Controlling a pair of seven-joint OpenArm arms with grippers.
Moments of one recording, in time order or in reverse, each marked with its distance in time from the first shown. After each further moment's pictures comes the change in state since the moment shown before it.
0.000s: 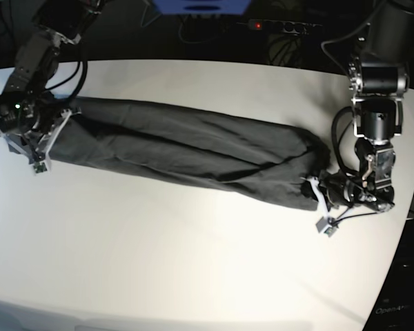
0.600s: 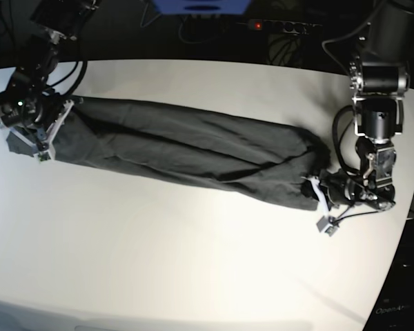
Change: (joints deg) left arm 0.3 -0.3 0.0 0.0 -0.5 -0.5 -1.0; right arm -1.7 1.3 0.3 -6.3 -0.2 0.0 2.5
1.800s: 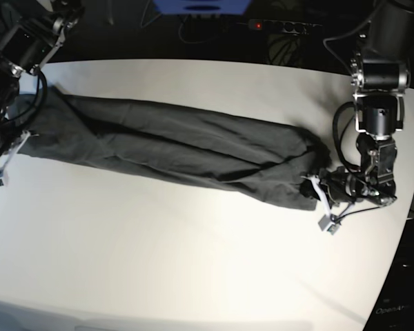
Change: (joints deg) left arm 0.9 -0.4 0.0 0.0 -2.1 0.0 -1.9; right arm 10.8 9.3 7.5 -9.4 0.0 0.0 0.0
